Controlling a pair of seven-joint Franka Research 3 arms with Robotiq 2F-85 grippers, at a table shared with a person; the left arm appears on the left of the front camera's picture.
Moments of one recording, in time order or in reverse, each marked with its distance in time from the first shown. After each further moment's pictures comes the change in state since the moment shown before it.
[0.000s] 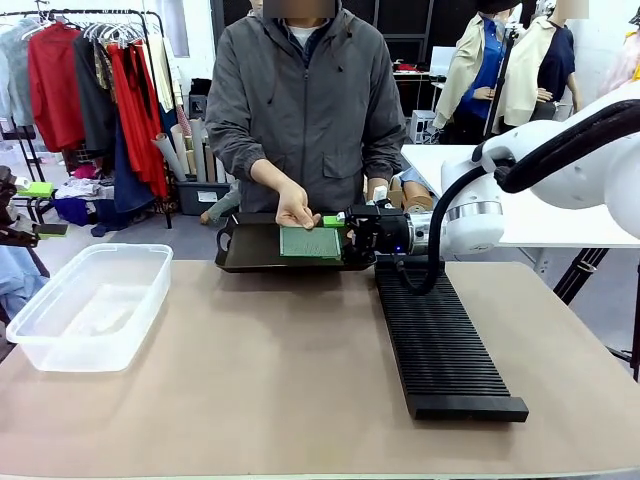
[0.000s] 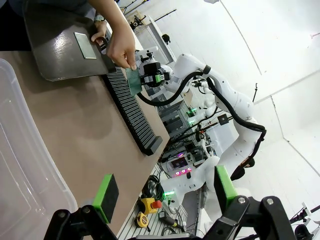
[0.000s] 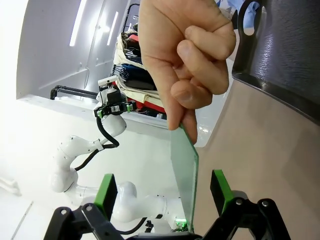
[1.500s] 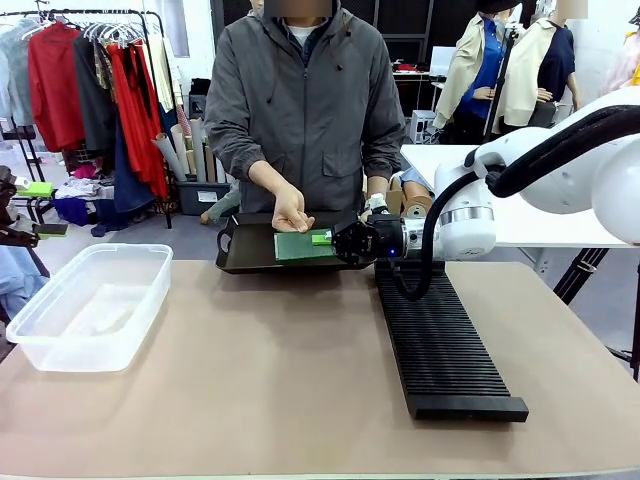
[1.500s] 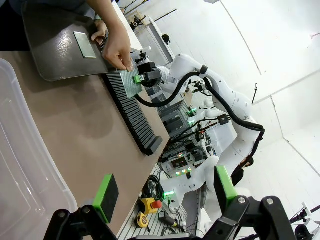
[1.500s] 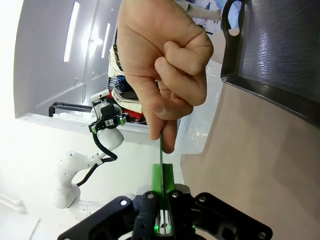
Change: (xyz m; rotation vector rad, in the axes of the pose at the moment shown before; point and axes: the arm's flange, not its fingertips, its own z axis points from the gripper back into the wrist) left arm 0.000 0.000 0.000 0.000 0.000 0.000; right arm 0.004 -0.016 -0.004 -0.023 -0.047 -0.086
